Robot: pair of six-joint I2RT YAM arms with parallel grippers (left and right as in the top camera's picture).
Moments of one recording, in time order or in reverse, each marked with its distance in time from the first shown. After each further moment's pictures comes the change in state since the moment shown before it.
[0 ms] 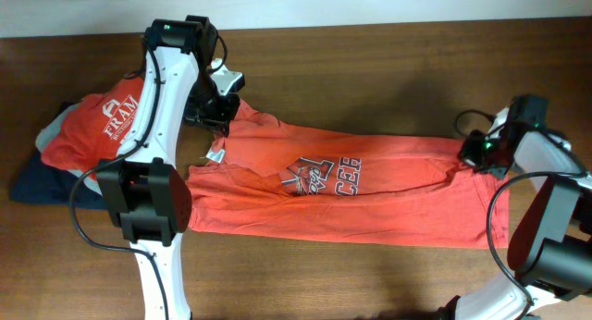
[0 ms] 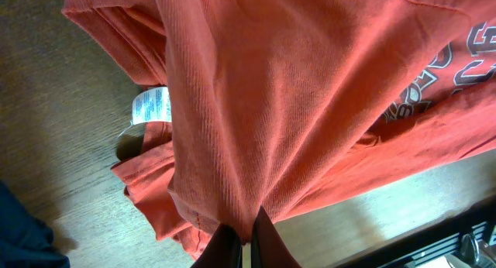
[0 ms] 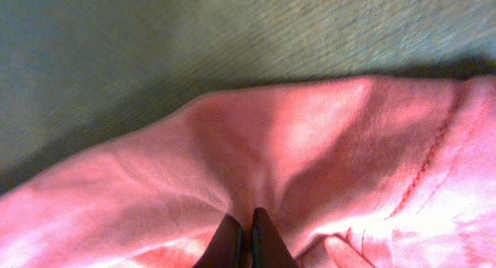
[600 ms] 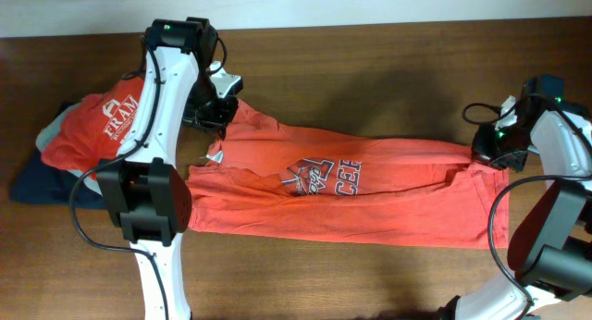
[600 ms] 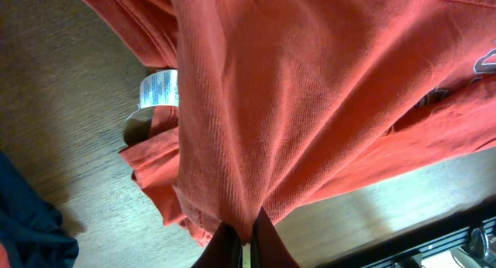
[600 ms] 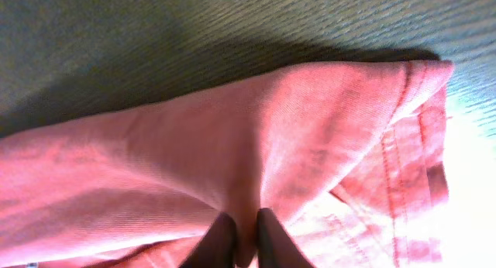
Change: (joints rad) left arm 0.000 0.000 0.000 -0.030 -0.037 0.000; right arm -0.001 0.000 0.203 -0.353 0.060 -0.126
